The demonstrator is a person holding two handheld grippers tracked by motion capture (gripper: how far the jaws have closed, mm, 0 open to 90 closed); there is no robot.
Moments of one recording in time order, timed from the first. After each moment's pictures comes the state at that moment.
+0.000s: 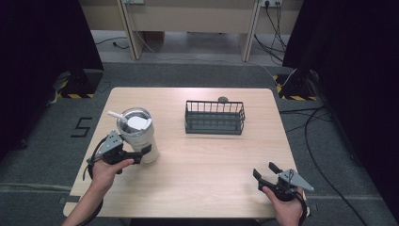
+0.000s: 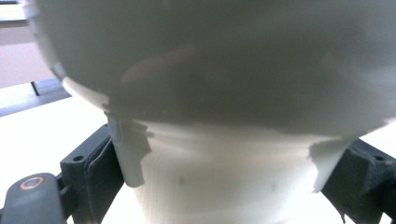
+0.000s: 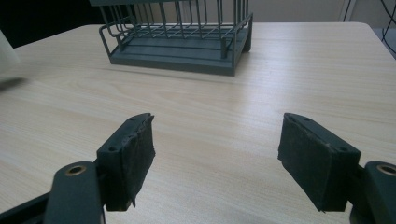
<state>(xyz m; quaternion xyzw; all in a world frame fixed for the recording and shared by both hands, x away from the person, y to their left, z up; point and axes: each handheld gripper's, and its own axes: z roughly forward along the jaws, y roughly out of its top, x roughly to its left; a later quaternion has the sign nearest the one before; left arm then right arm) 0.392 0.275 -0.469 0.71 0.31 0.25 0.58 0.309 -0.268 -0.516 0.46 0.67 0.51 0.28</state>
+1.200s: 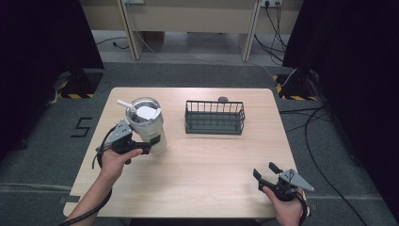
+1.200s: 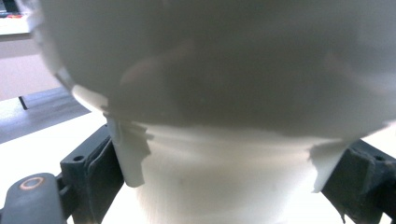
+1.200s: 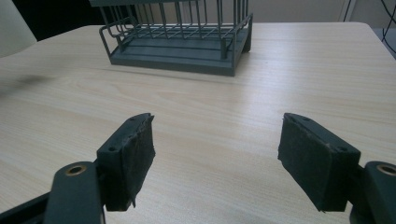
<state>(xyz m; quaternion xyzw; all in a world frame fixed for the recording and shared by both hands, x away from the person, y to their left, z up) 0.415 0.249 -0.446 0.71 0.29 0.24 0.60 0.309 -0.268 -0.516 0.46 0.67 0.51 0.28</state>
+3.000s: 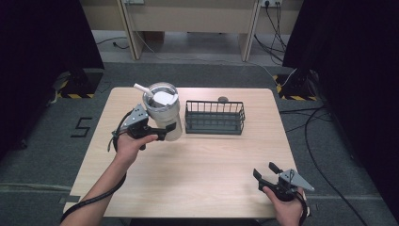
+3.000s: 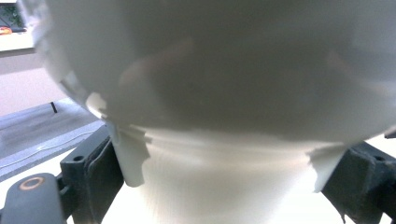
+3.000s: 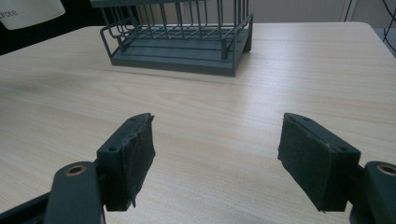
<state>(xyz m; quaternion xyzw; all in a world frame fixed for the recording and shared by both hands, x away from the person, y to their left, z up) 0.449 0.202 -0.413 0.71 0.26 0.23 0.61 0.309 -0.268 -0.516 0.46 0.67 0.51 0.28</state>
